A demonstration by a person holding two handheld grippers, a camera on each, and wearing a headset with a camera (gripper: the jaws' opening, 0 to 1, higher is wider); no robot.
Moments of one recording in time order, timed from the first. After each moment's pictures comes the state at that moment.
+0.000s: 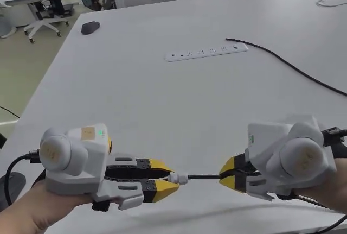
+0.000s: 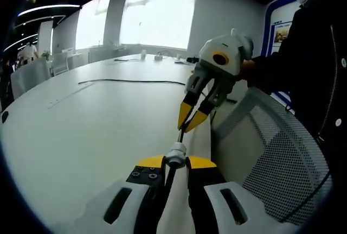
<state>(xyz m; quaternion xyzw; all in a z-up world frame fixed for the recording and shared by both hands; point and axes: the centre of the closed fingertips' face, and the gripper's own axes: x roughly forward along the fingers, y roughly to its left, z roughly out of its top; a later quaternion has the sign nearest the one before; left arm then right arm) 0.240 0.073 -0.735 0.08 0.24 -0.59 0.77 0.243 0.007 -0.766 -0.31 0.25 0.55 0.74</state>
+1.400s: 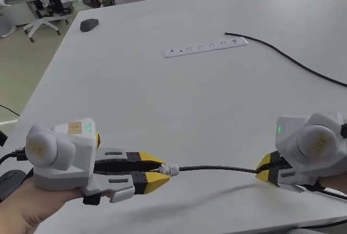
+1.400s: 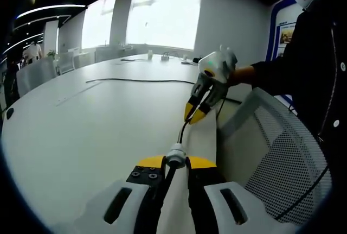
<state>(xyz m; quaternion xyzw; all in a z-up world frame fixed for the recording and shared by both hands) 0.246 0.085 -0.733 0.08 0.24 -0.57 0.78 0.261 -0.064 -0.808 -0.28 0.35 0.46 0.77</state>
